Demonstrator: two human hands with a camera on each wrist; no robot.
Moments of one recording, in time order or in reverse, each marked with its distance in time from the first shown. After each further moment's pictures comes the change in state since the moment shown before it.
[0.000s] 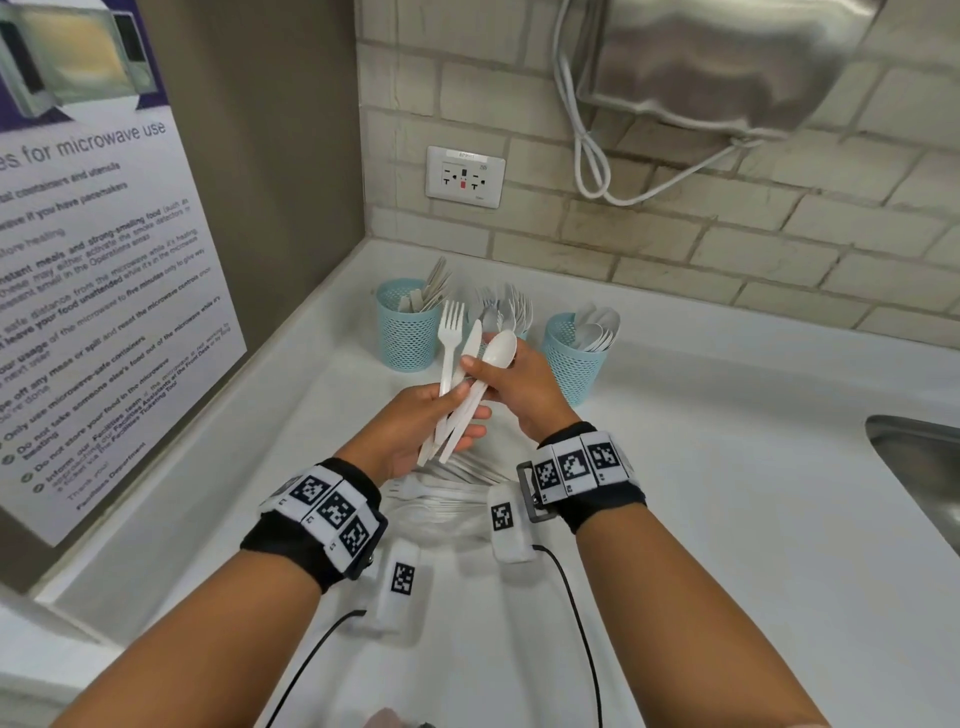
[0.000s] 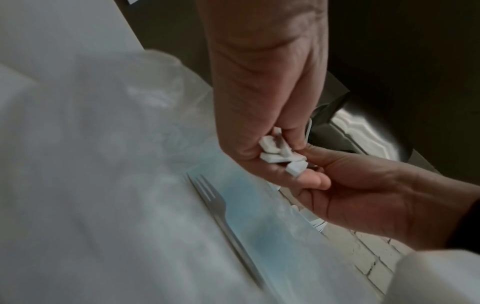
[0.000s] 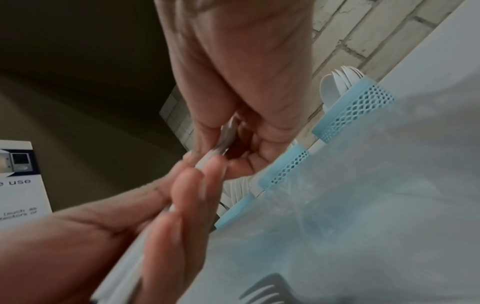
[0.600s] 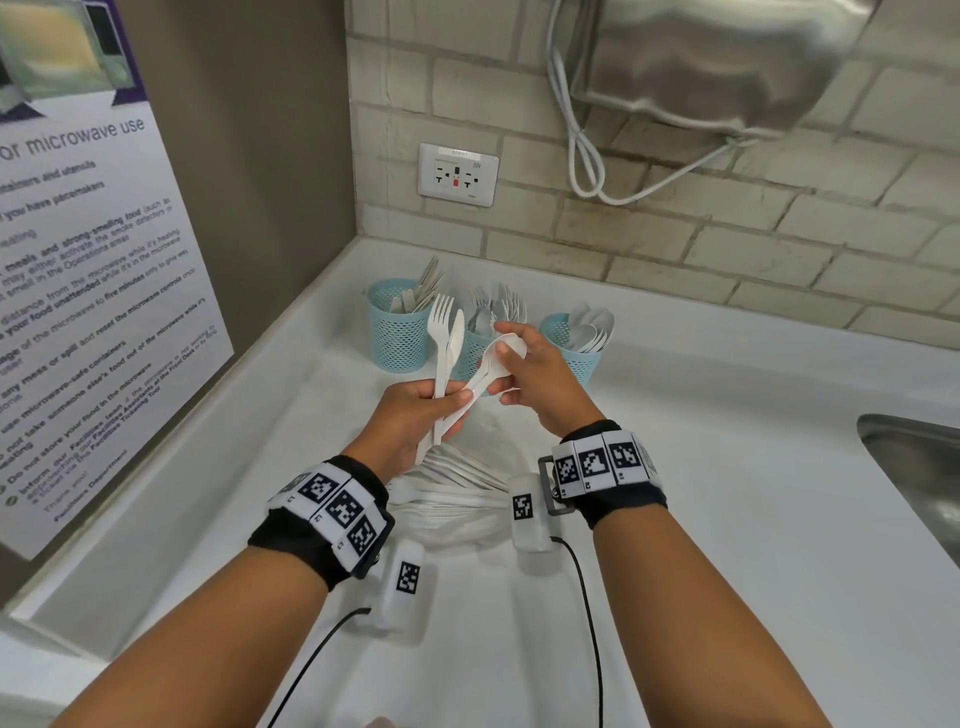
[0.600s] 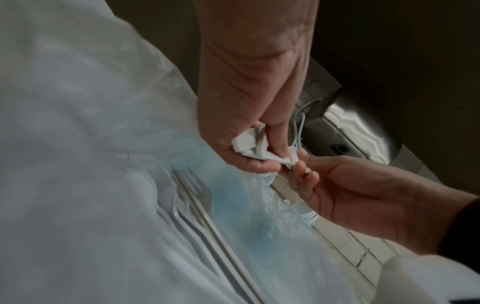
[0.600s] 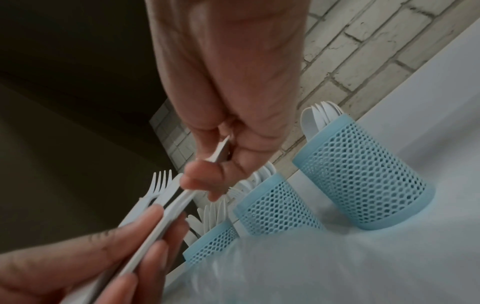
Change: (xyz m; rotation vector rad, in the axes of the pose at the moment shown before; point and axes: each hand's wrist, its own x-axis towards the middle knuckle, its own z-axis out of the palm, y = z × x) left_hand 0.018 -0.005 0.004 -0.024 0.186 0.085; right_hand 0.010 -0.003 -0.028 -0.187 0.033 0.031
